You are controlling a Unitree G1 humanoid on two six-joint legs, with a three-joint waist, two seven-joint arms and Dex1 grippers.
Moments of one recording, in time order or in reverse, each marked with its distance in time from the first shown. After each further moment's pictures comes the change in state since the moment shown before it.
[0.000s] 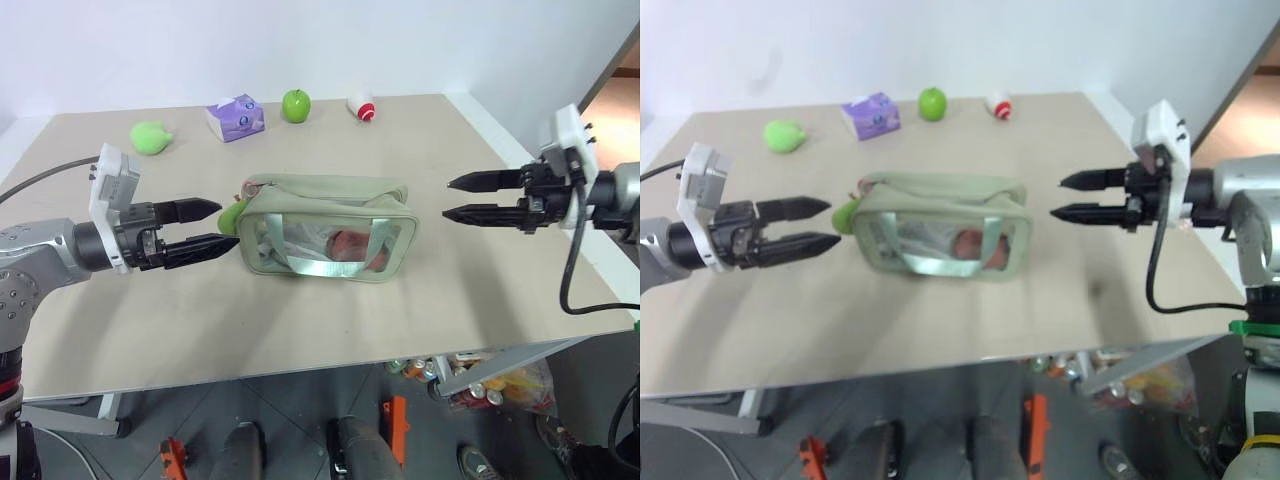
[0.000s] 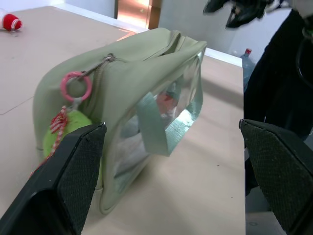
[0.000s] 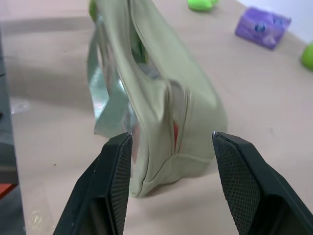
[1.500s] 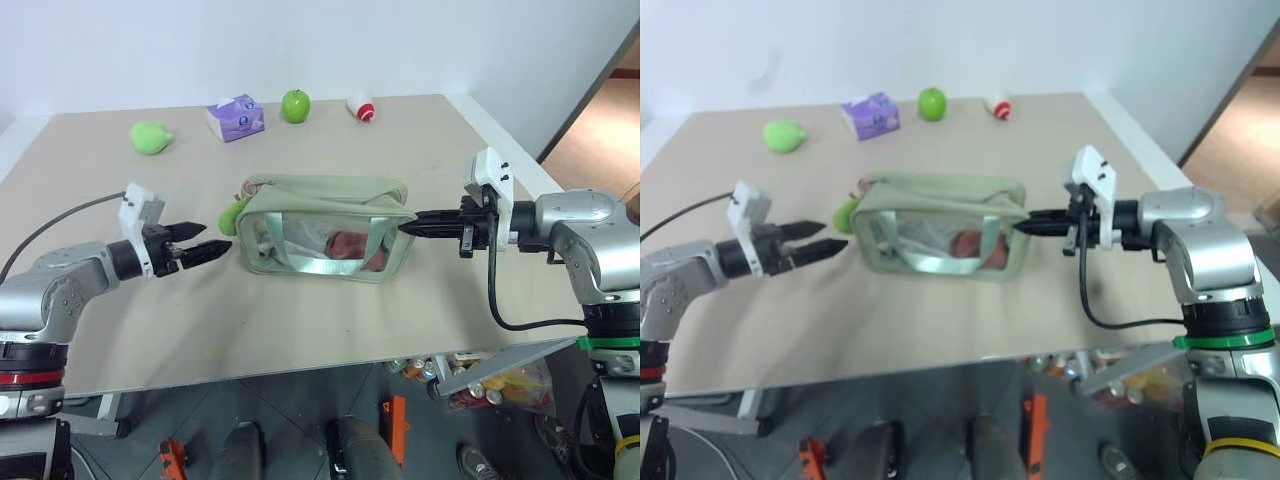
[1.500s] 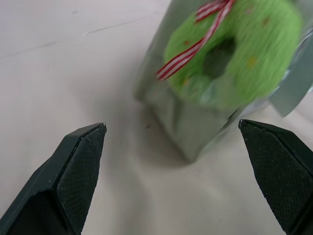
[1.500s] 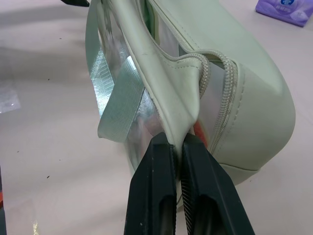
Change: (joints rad) left arm -0.021 -0.134 -0.123 0.259 0.268 -0.089 0.092; right arm 0.039 0.139 0.078 -0.063 -0.077 0.019 -0.089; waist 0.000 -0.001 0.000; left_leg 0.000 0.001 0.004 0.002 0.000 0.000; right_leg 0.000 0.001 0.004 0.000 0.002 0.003
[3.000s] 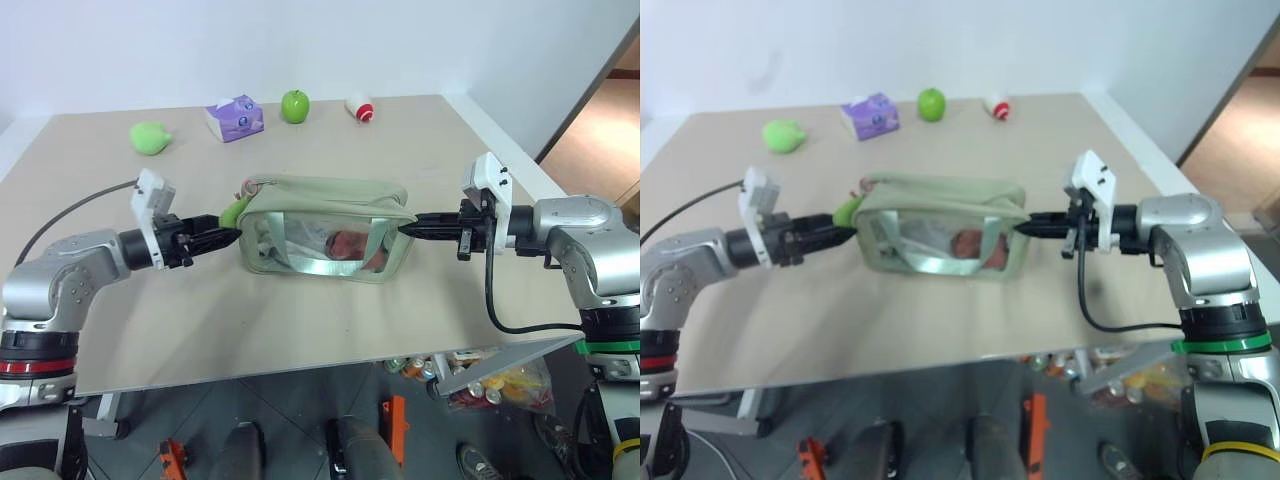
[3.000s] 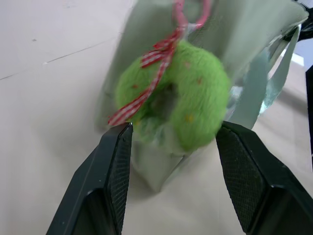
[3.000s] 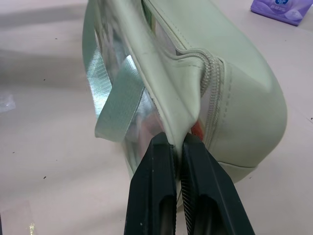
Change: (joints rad) left arm -0.082 -0.050 -0.013 -0.014 -0.006 0.033 -0.043; right arm 0.014 0.012 -0.005 0.006 -0.003 -0.020 -0.016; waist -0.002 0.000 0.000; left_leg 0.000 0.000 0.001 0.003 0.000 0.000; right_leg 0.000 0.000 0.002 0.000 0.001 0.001
